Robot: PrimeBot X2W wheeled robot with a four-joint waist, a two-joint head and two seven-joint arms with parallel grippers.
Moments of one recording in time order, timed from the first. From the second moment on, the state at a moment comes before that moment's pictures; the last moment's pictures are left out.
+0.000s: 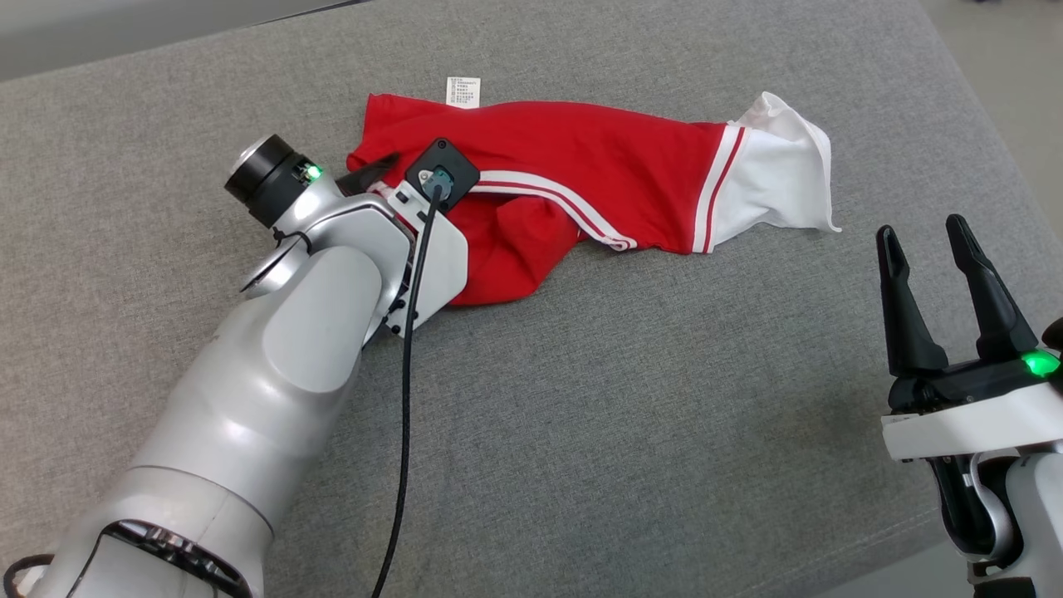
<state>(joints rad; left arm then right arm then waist) -1.00 0.05 -0.68 1.01 0.01 -0.06 0.17 -0.26 -0.25 0.13 0.09 0.42 0.13 -0.26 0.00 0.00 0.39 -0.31</state>
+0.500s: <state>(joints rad) -0.94 0.05 -0.64 0.76 -0.35 -0.01 -0.06 -0.26 -0.25 0.15 0.11 0.41 0.13 -0.26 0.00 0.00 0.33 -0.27</state>
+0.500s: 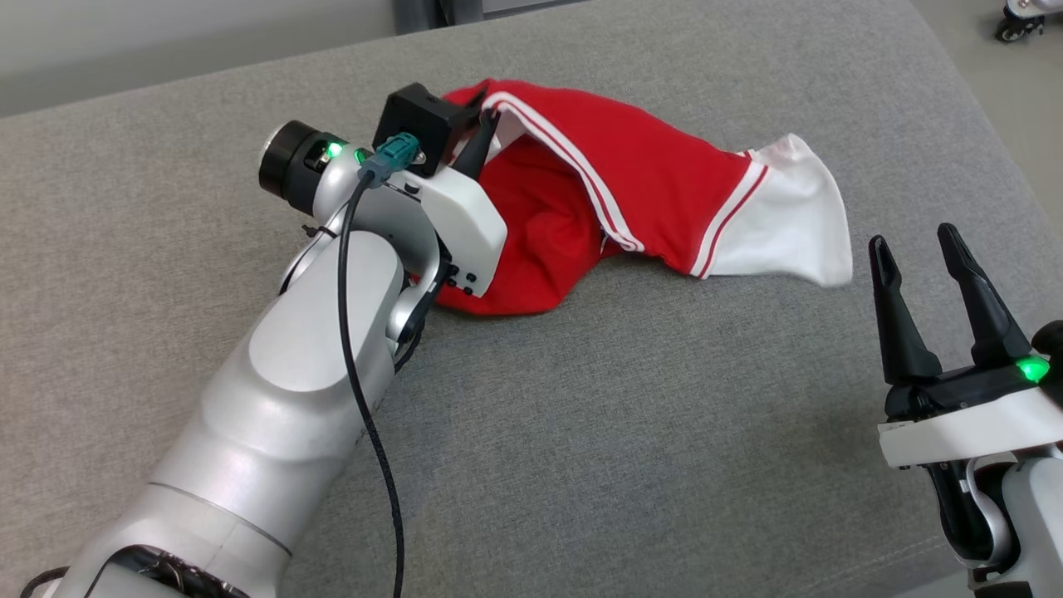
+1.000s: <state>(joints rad) -0.92 0.14 -0.43 0.40 -0.38 0.20 -0.26 -0.22 -0.26 0.15 0.11 0.38 0.13 -0.26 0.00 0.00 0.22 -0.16</state>
